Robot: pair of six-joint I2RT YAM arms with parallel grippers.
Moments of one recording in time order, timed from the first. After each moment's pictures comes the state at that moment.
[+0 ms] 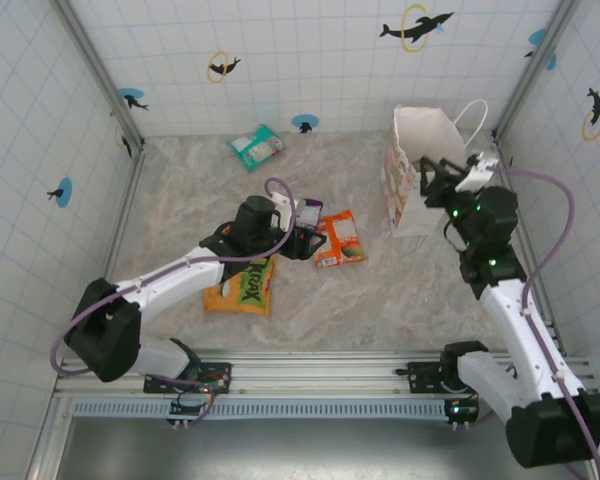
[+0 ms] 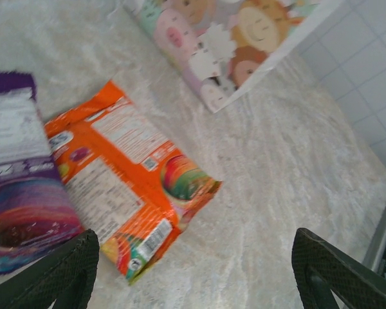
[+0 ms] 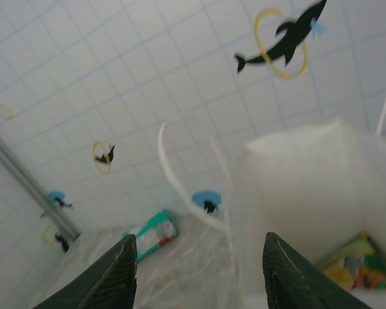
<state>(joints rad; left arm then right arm) -0.68 1.40 0.85 -0.05 0.36 -0.37 0.19 0.88 0.73 0.13 -0.16 0.44</state>
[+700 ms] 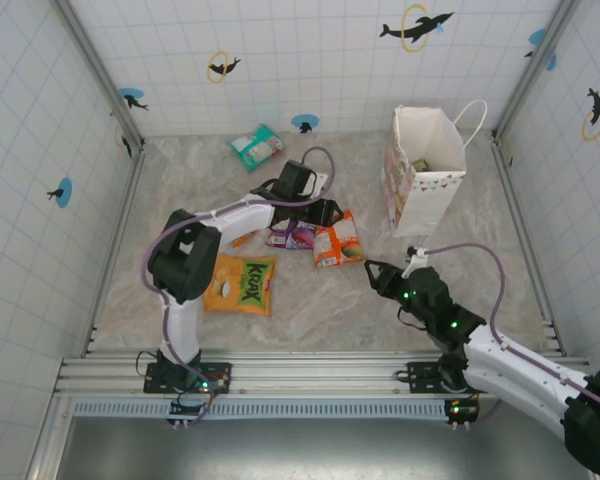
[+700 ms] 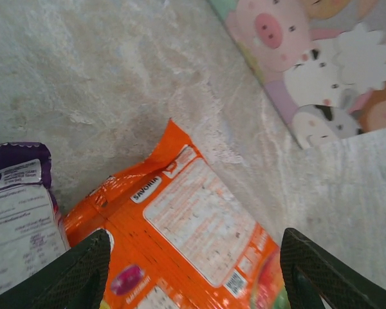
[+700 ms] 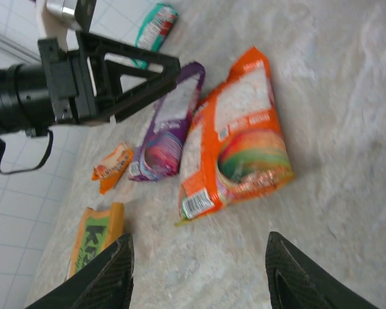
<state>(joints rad) -0.63 2.03 1.42 -0.24 0.40 -0.28 0.77 0.71 0.16 0.16 0.14 0.96</state>
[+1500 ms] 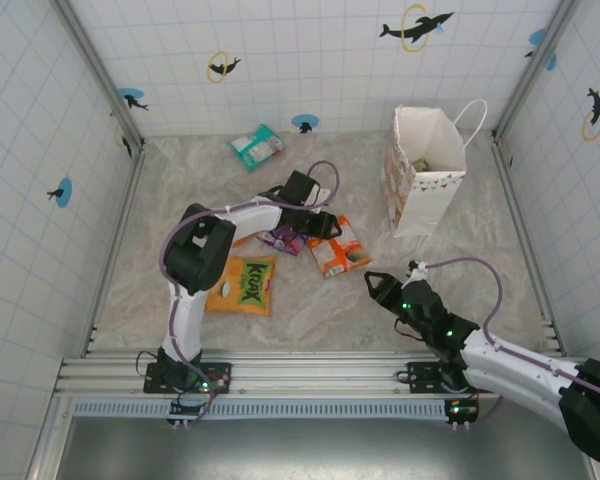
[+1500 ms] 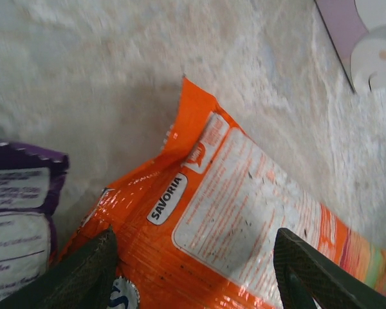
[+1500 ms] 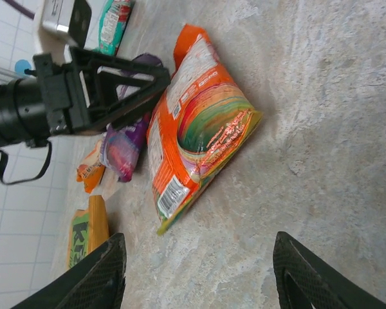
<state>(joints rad) -0.63 2.11 1.41 -0.31 0.48 -0.26 0.82 0.75 0.06 0.23 0.19 1.15</state>
